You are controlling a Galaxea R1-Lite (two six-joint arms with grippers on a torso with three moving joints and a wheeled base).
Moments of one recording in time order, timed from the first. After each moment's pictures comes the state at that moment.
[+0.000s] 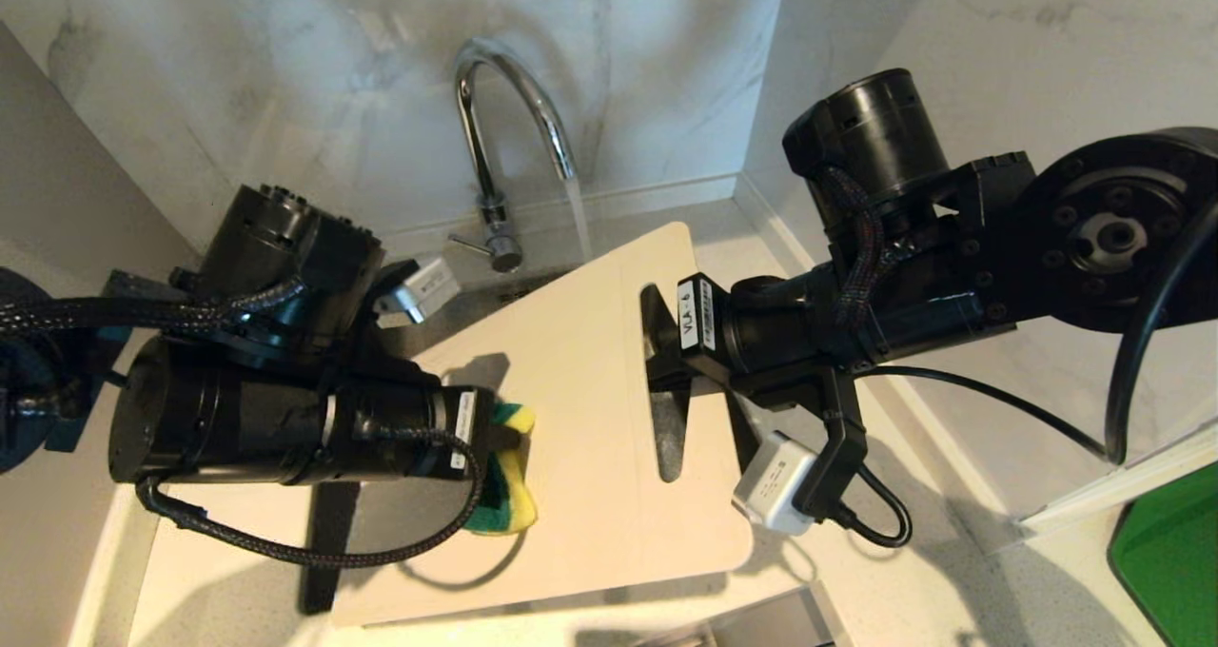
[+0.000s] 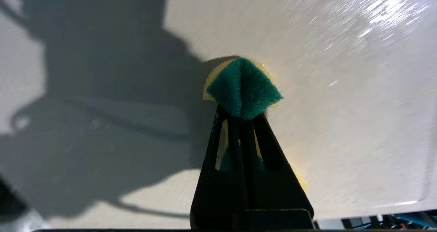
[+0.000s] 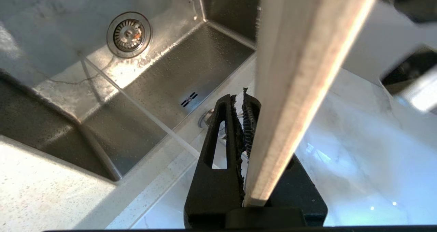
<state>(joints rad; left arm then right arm) -0.81 1.63 -1.22 0.24 0.09 -0.47 0.54 1.70 -1.50 0.41 0.45 -2.54</state>
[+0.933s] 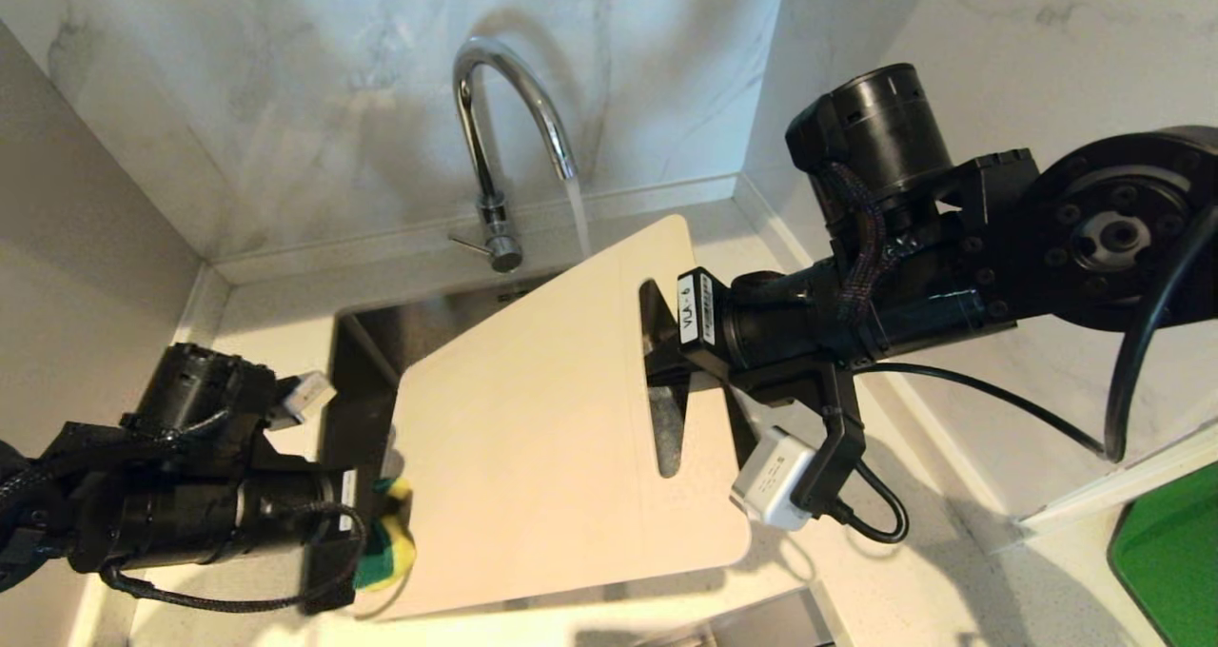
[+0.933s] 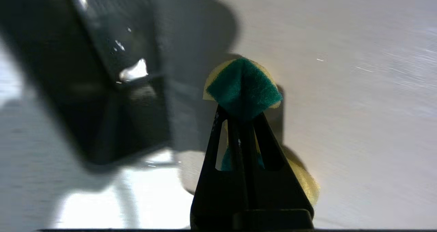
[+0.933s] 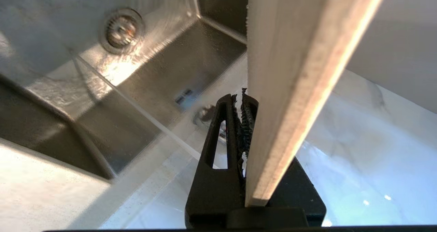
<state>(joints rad) -0.42 1.60 -0.71 -0.14 -0.05 -0.44 0.54 1.70 -1.50 0.39 0.46 -2.54</state>
